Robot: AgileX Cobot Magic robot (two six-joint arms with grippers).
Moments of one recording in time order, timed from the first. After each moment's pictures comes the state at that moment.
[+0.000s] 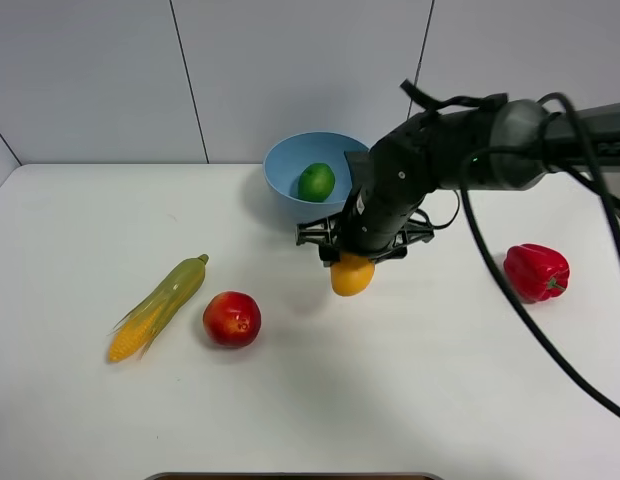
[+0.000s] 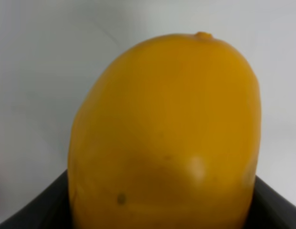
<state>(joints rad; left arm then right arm) -0.05 0.00 -0.44 -0.10 1.09 0.21 0.66 1.80 -1.17 -0.12 0.62 0.67</state>
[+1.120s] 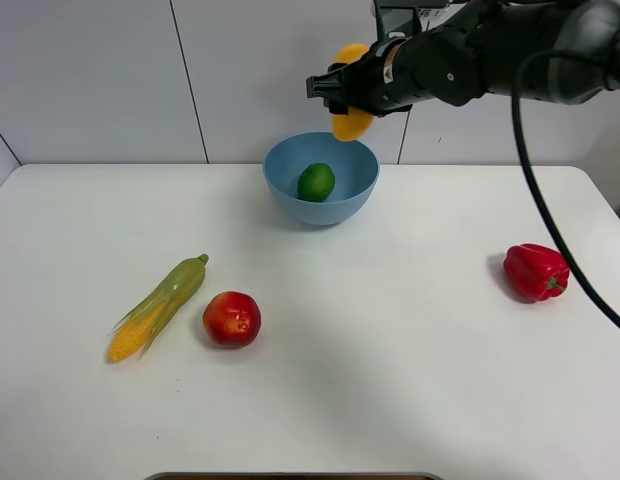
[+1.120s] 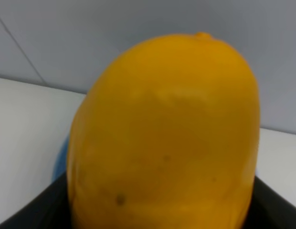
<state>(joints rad) -0.05 0.00 -0.44 -0.10 1.09 0.21 0.50 1.85 -1.45 -0.33 0.28 0.58</state>
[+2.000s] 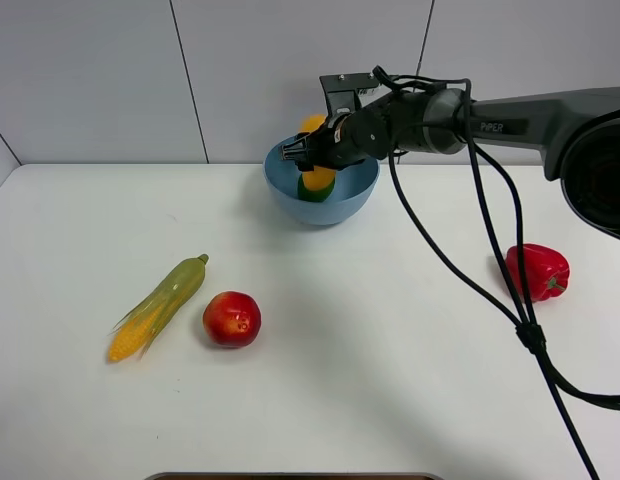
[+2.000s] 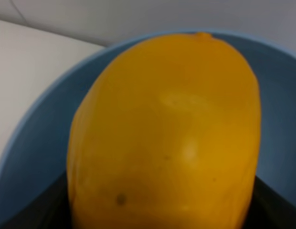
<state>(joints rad) -0.05 0.00 -0.44 -0.10 1.09 0.21 0.49 2.22 -1.62 -0.17 0.20 0.39</state>
